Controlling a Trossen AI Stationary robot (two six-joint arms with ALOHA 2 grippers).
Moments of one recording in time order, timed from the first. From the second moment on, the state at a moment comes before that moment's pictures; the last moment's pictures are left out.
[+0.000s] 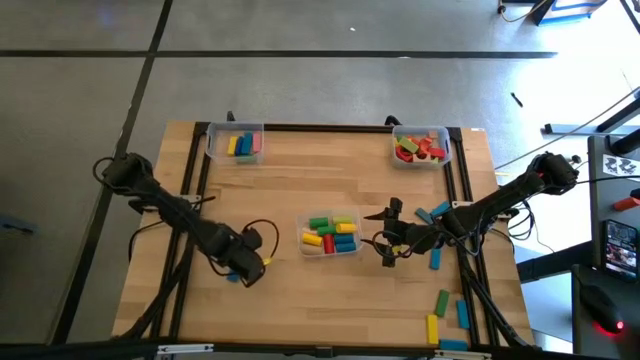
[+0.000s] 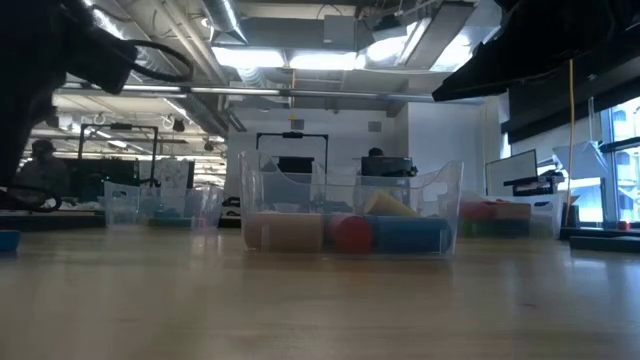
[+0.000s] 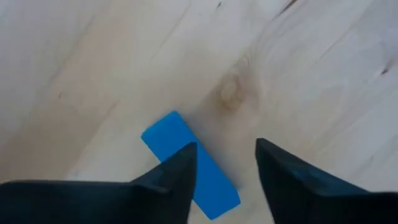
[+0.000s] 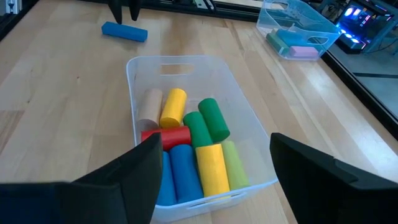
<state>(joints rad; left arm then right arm) -0.57 1.48 0.92 -0.88 -0.11 -1.28 0.46 1.22 0.61 0.07 0.59 0.15</state>
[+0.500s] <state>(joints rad) -0.63 1.48 0.78 -0.74 -0.08 -1.63 0.46 1.22 0.61 0.07 0.59 0.15</state>
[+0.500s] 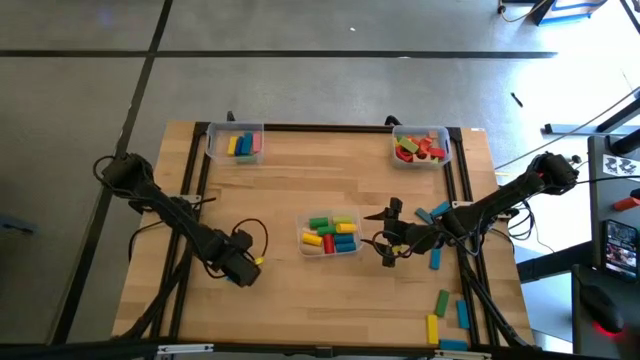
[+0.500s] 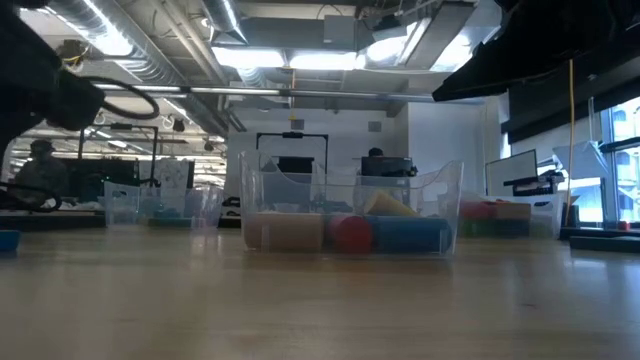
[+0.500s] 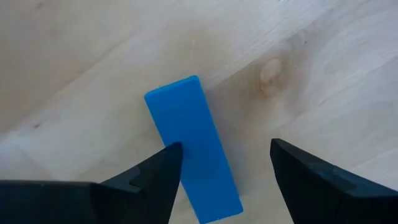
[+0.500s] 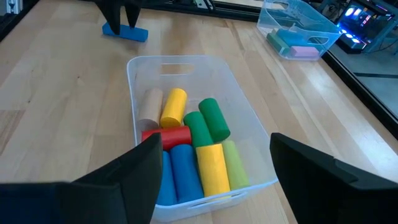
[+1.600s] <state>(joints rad) -0.62 1.49 0.81 -0.88 -0.12 -1.65 0.46 1.22 0.61 0.07 0.59 0.15</state>
